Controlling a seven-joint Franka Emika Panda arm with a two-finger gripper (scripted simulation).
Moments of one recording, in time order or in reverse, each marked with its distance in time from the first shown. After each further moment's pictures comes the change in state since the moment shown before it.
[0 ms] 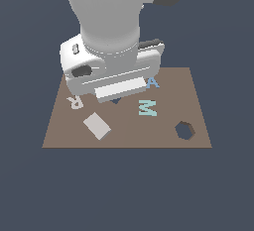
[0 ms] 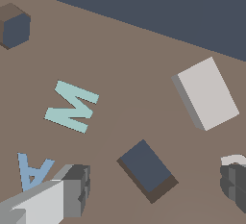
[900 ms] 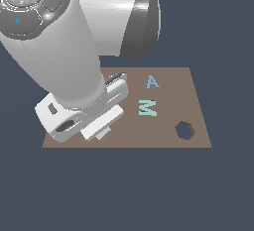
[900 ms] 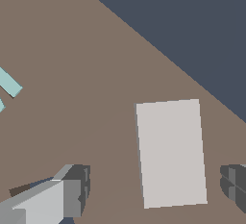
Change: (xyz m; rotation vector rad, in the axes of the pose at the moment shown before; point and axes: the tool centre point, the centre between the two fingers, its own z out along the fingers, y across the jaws) arm 0.041 0.070 0.056 0.004 0.016 -0.389
